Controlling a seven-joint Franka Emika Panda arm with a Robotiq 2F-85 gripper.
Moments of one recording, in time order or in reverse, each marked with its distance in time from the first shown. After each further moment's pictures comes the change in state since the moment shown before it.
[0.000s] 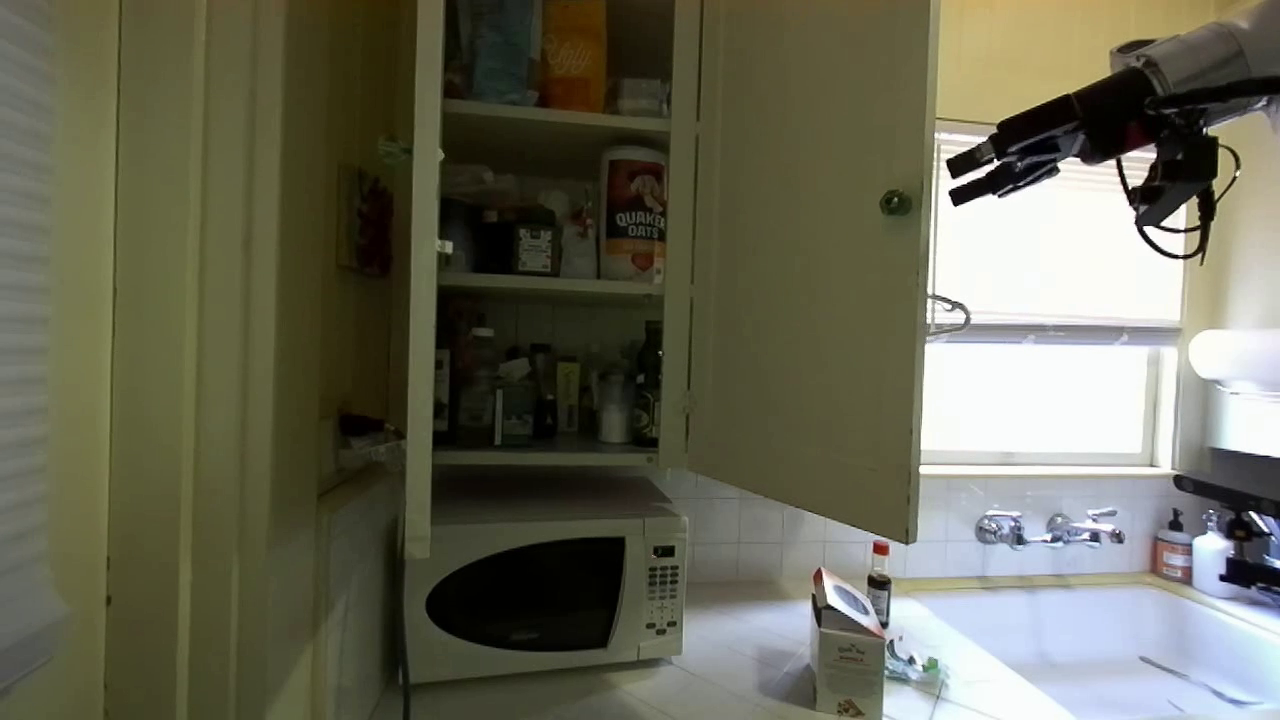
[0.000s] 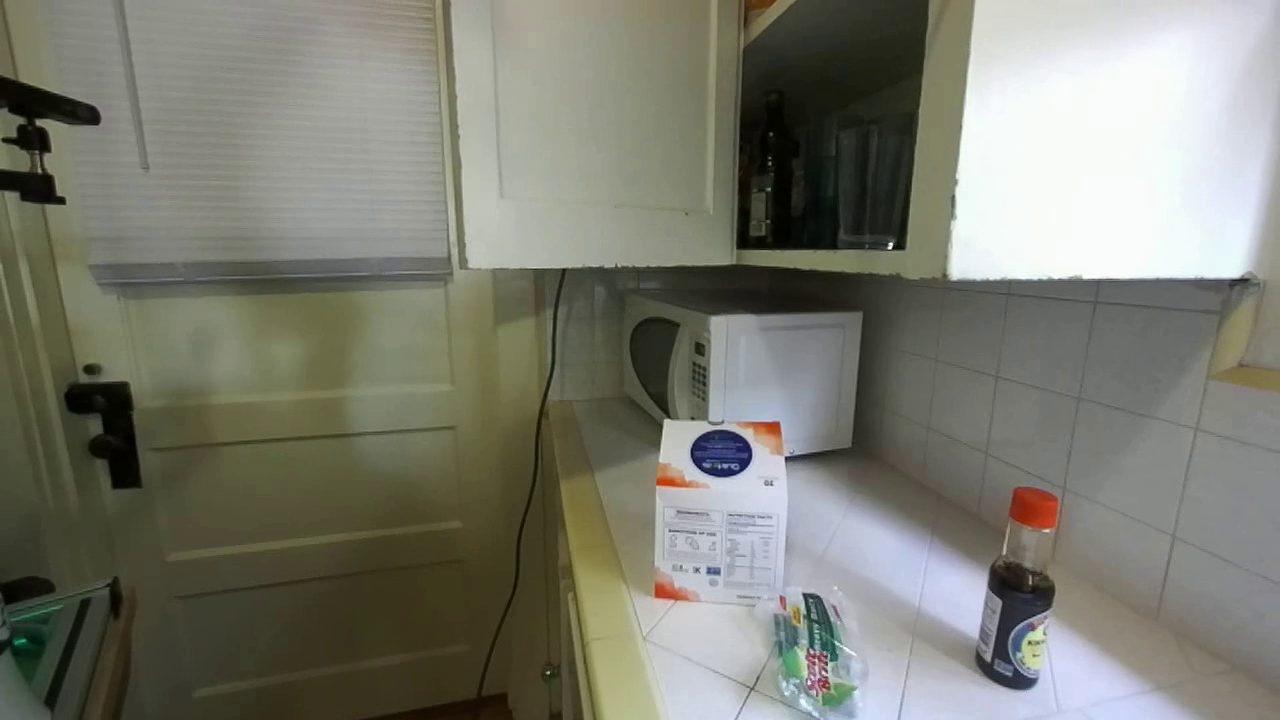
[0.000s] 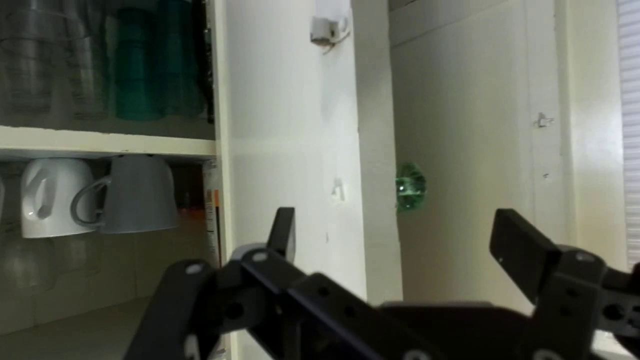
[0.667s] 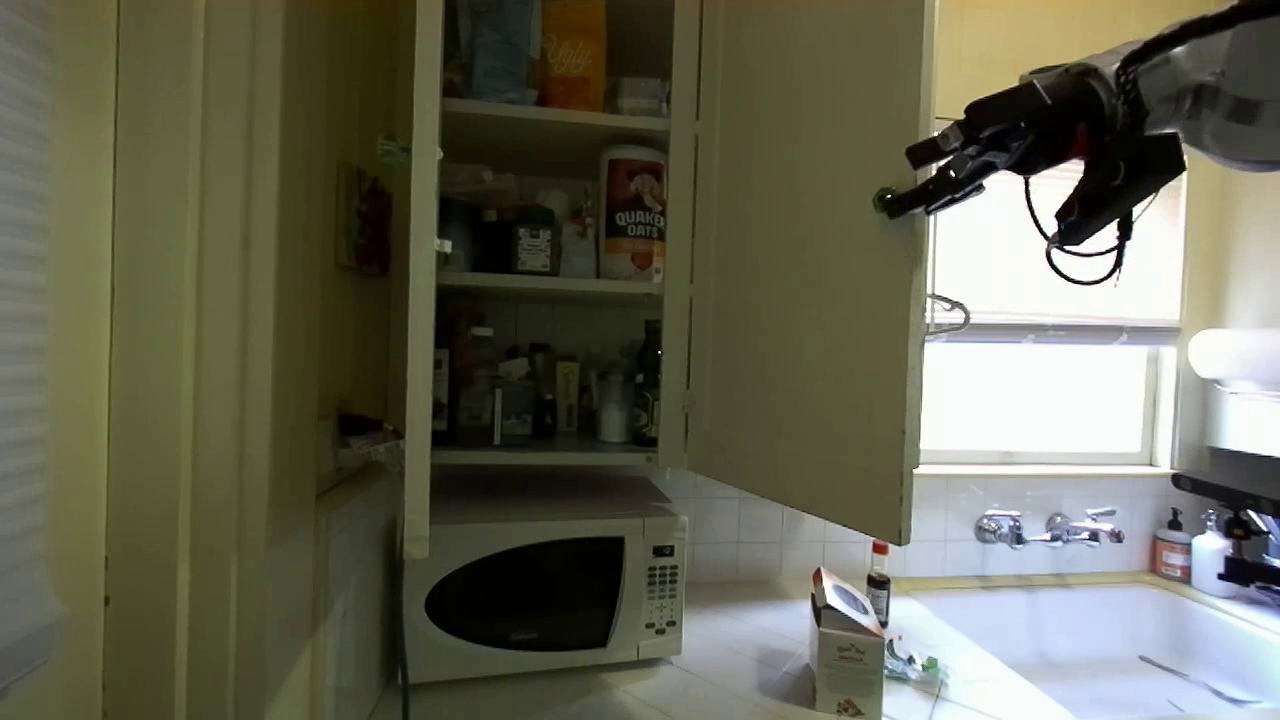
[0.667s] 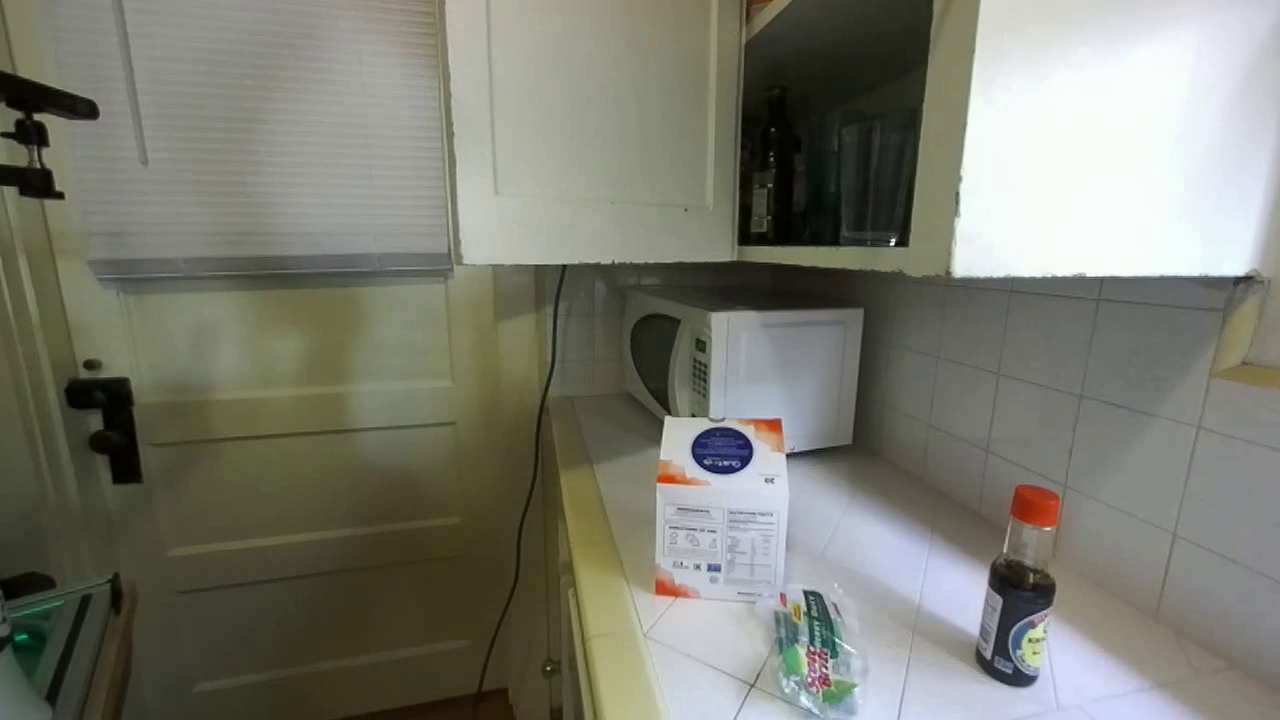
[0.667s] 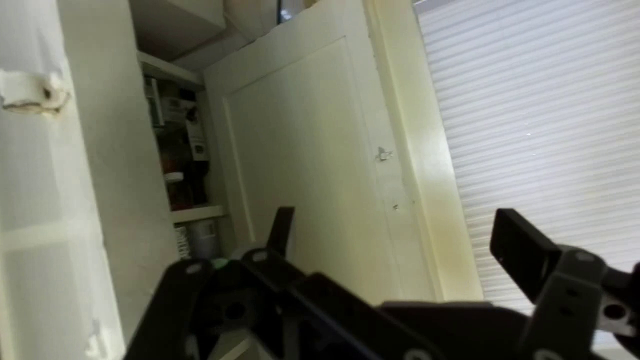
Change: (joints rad) arm 0.086 0.073 0.018 0.018 0.261 -0.189 -0.067
